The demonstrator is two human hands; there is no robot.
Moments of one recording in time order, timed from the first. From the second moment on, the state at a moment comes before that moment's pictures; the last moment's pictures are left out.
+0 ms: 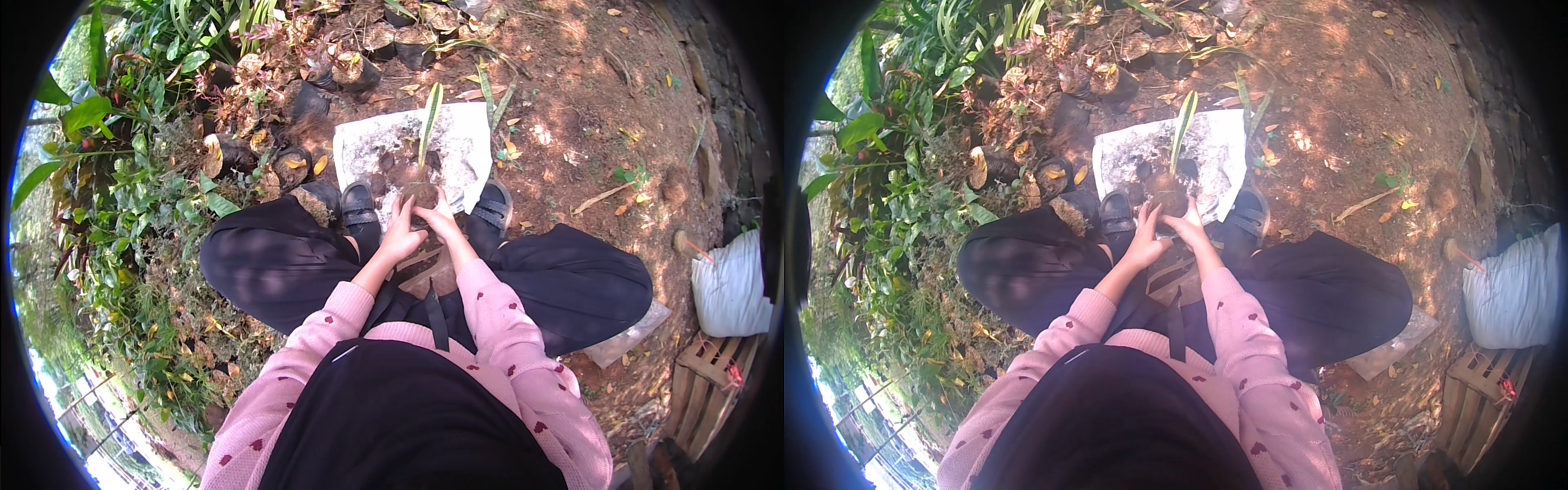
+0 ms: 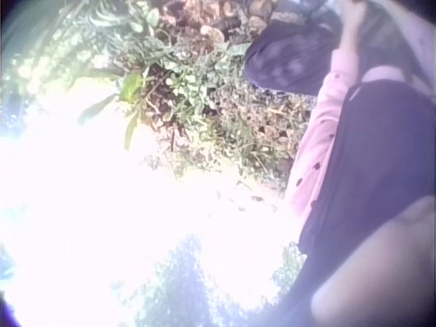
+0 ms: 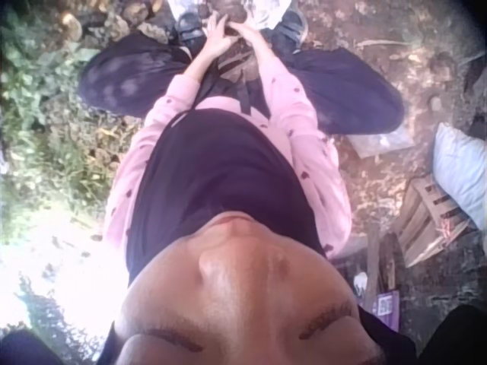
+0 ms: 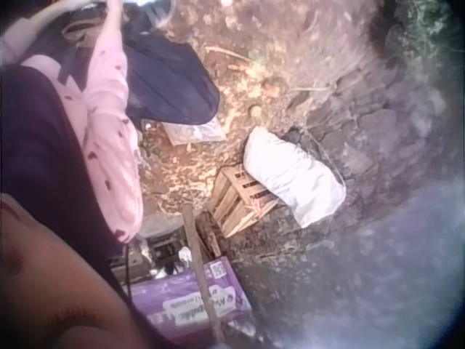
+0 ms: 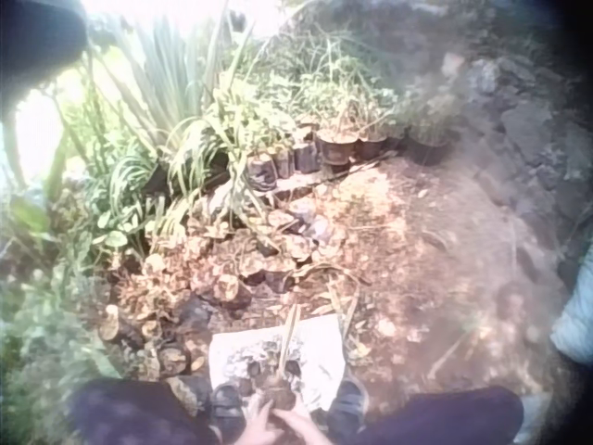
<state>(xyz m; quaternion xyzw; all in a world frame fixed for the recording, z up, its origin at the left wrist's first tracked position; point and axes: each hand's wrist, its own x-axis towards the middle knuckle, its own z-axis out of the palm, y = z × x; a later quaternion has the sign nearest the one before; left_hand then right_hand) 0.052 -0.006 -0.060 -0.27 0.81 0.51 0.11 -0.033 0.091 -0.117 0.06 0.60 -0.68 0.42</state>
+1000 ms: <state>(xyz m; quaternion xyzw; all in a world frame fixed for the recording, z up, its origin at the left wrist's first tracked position) 0.030 0.015 -0.055 -0.18 0.86 0.32 0.34 -0.121 0.099 -0.199 -0.08 0.83 -0.34 0.43</state>
